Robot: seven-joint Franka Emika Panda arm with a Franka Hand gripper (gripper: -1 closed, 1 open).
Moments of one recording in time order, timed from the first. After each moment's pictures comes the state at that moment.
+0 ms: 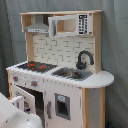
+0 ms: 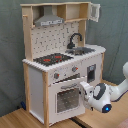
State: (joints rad) arm -1.03 -0.74 2.12 -2.33 -1.31 2.25 1.73
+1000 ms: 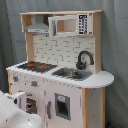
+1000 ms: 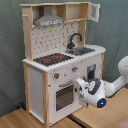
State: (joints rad) arm -1.10 -0.73 2.09 -2.27 -1.35 2.34 1.72
